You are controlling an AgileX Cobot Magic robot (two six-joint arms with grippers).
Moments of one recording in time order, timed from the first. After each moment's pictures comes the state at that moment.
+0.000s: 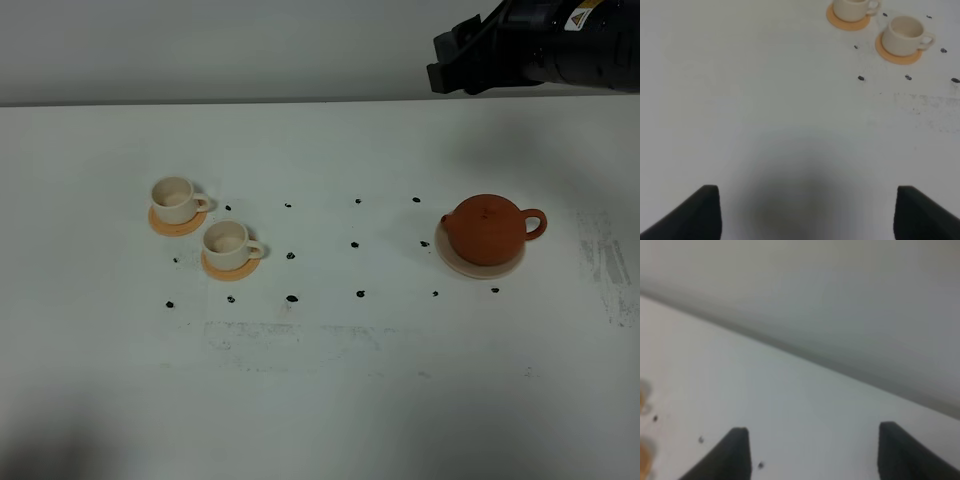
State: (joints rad) left arm 0.06 0.00 -0.46 -0.14 1.06 0.06; right arm 0.30 1.55 -1.30 0.18 0.40 -0.26
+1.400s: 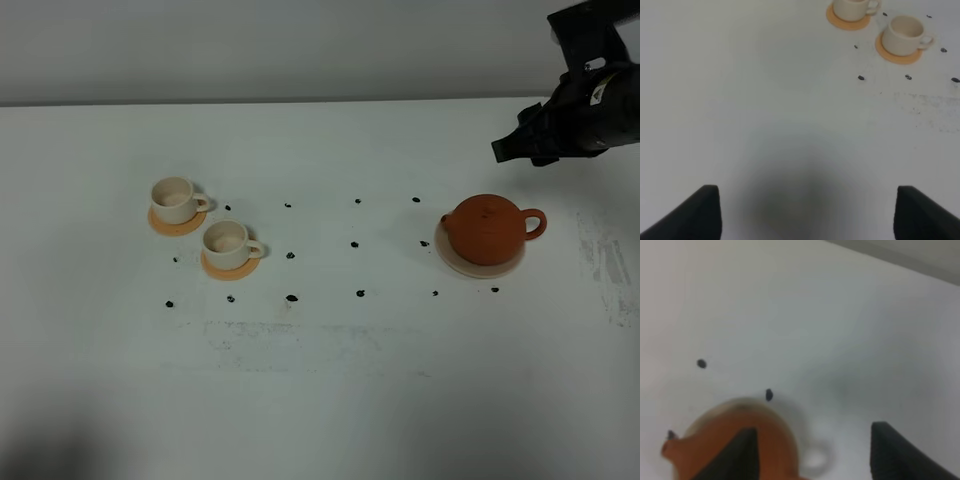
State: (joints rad) left arm 0.06 0.00 -0.46 -0.14 1.06 0.06; right arm 0.14 1.73 -1.23 -0.11 0.47 -0.05
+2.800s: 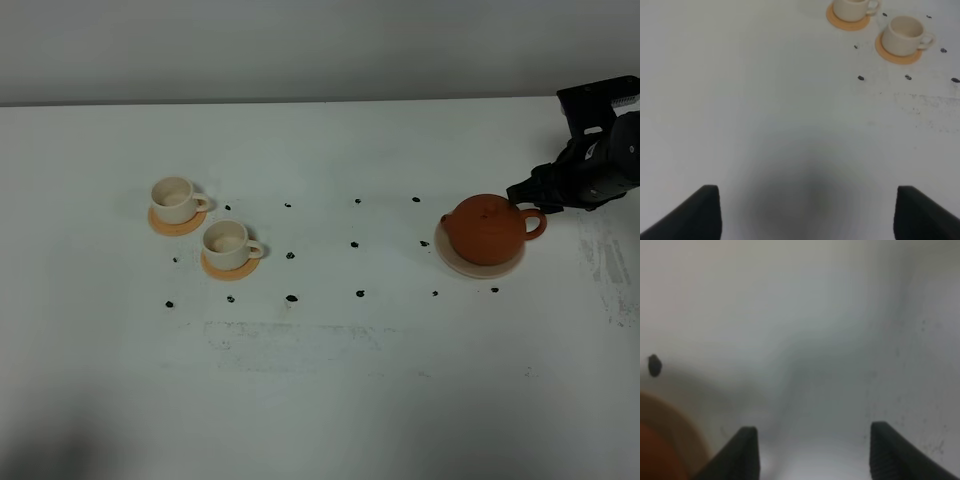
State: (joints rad) left arm 0.06 0.00 -0.46 -0.14 1.06 0.06; right arm 0.02 2.01 -1.24 -0.08 0.35 -0.03
